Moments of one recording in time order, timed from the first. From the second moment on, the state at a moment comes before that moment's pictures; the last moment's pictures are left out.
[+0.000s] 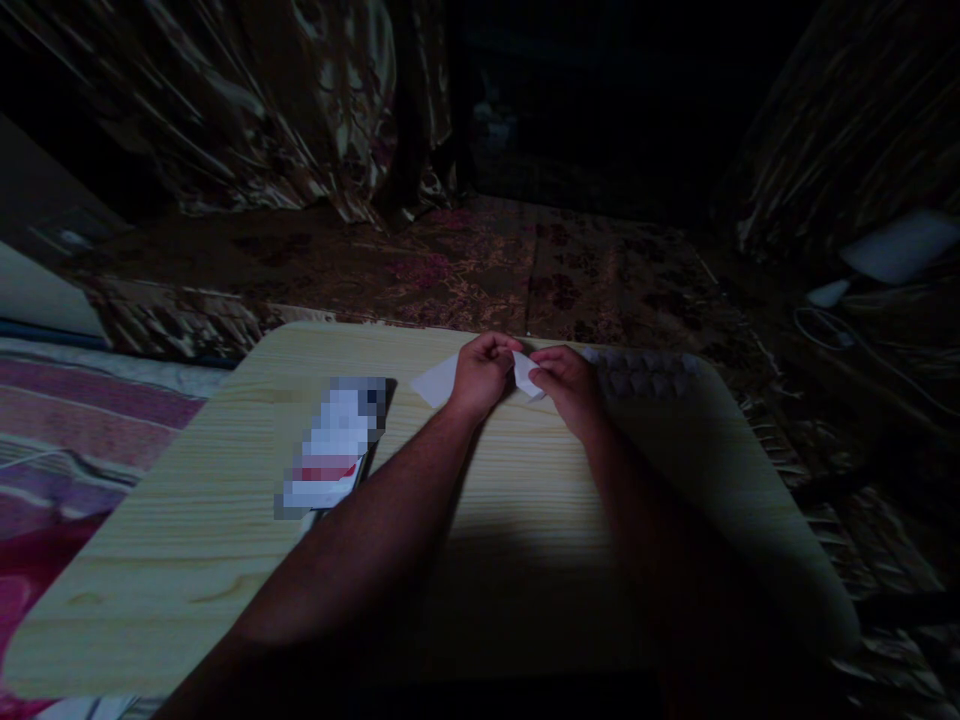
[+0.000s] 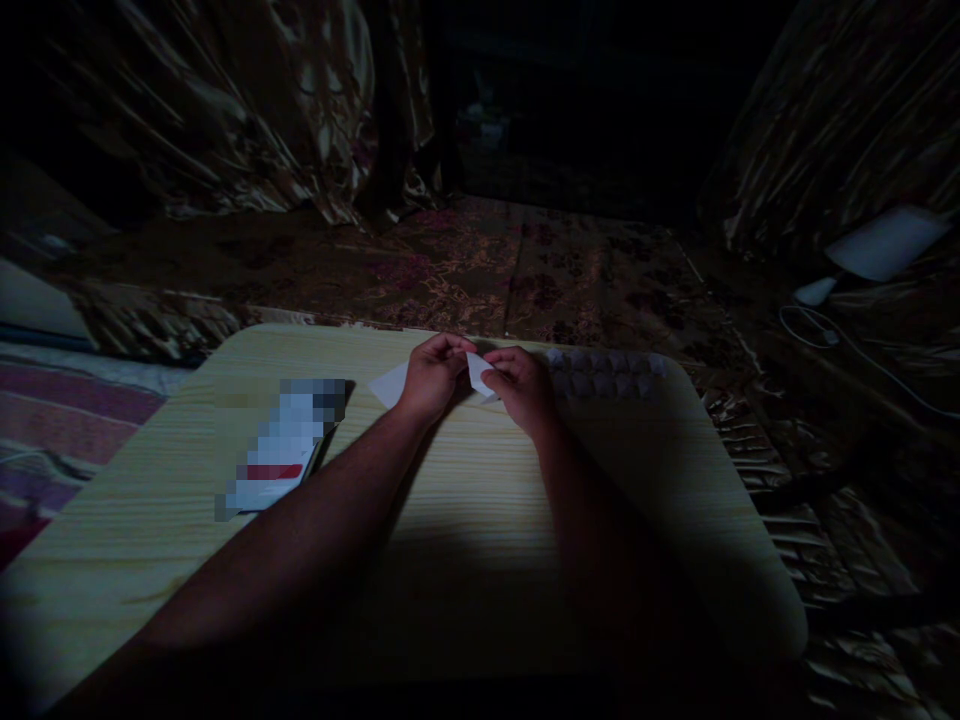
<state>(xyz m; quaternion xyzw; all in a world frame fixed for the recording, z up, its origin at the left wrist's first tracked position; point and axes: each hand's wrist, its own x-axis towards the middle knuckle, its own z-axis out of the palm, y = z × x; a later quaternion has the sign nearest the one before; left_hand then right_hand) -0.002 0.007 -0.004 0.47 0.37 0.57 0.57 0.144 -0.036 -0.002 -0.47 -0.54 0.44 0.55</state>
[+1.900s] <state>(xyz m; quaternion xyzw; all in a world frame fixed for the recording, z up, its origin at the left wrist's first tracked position) -0.003 -0.007 0.005 0.63 0.38 0.45 0.51 0.145 -0.035 -0.002 -0.50 -0.58 0.32 0.57</state>
